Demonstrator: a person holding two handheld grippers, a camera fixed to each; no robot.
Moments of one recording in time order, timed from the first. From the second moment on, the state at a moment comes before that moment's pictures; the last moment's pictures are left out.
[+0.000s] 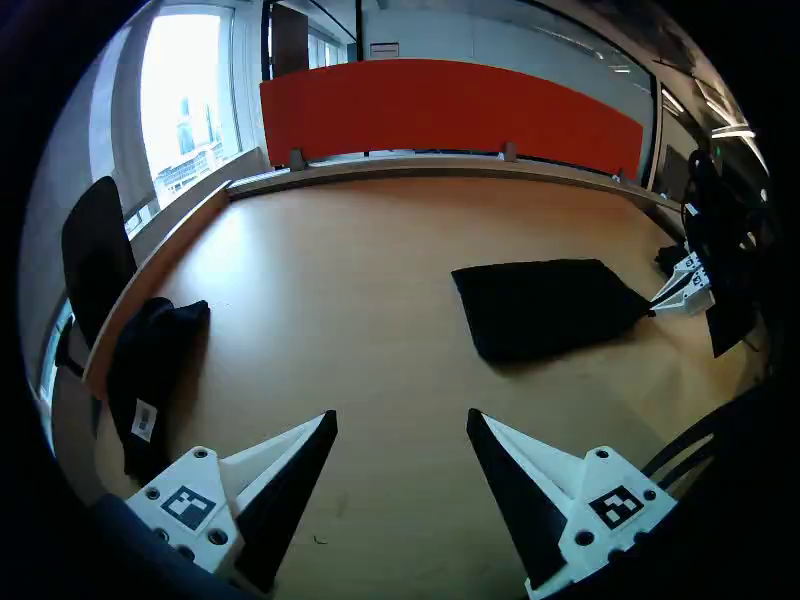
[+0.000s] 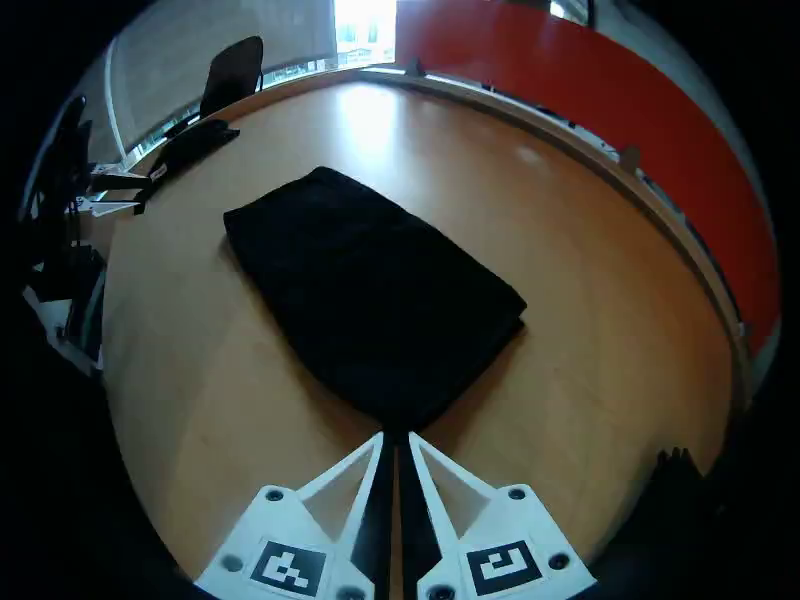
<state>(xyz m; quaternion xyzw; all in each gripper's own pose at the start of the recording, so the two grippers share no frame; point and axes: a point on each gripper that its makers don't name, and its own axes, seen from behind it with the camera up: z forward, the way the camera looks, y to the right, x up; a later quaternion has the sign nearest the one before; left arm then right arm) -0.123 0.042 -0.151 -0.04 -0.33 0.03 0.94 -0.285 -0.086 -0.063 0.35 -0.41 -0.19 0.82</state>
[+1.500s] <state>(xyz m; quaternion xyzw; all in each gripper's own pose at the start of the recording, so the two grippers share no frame) -0.121 0.041 -0.143 -0.04 -0.34 0.02 0.94 -0.198 -0.136 -0.022 0.38 -0.33 -0.22 0.83</state>
